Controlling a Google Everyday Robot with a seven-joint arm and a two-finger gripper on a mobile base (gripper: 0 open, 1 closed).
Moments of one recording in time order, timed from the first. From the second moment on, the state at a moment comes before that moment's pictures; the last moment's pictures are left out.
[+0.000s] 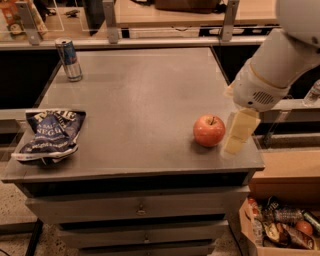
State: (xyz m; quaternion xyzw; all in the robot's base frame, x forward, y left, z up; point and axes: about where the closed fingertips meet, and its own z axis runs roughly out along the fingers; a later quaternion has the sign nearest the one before) arm 0.488 -0.159 0.880 -0.61 0.77 0.06 0.14
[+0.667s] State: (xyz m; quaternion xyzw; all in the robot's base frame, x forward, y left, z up) arm 0.491 -0.130 0.850 -0.61 0.77 0.10 0.16
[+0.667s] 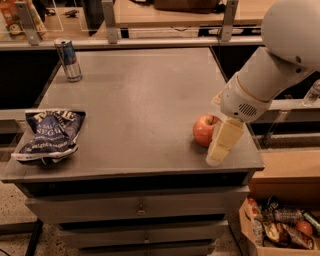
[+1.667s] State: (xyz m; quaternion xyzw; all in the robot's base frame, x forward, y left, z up) arm 0.484 -0.118 0.850 -0.62 0.75 0.11 0.18
